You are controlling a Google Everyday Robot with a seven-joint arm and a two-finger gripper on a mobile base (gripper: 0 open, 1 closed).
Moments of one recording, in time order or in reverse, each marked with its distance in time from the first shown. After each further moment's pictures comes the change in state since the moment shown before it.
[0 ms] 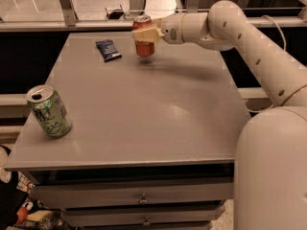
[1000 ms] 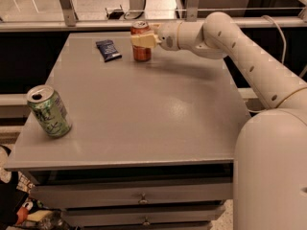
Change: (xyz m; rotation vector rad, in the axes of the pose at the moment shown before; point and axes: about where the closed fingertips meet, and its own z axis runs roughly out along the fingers) arm 0.019 -0.005 0.016 0.001 -0.042 -0.013
